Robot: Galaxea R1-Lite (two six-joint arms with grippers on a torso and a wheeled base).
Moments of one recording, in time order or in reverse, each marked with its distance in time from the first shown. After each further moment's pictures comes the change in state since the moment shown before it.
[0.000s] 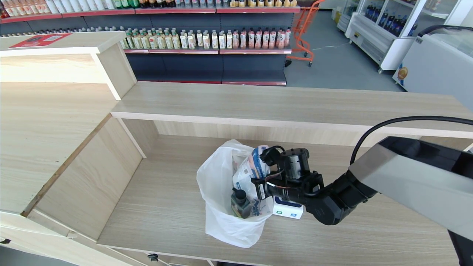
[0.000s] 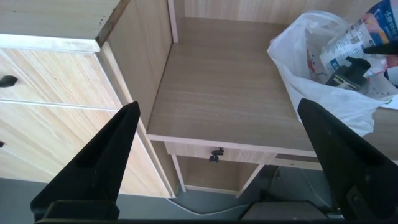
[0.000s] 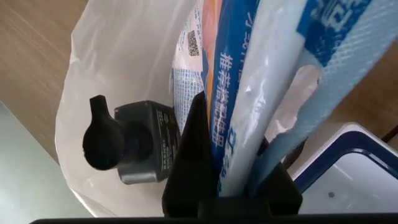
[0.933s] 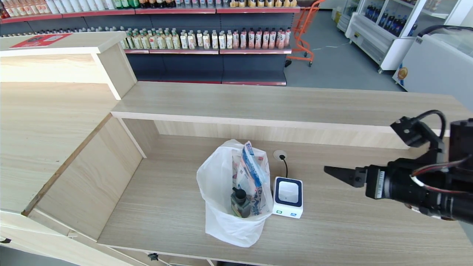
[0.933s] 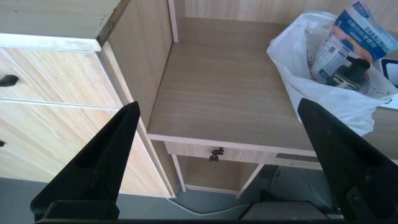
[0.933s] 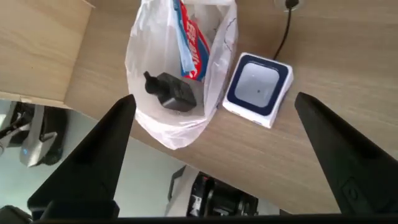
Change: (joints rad) left arm 0.000 0.000 0.000 0.000 0.000 0.000; right arm -0.184 -0.970 0.498 0.390 -0.014 0.233
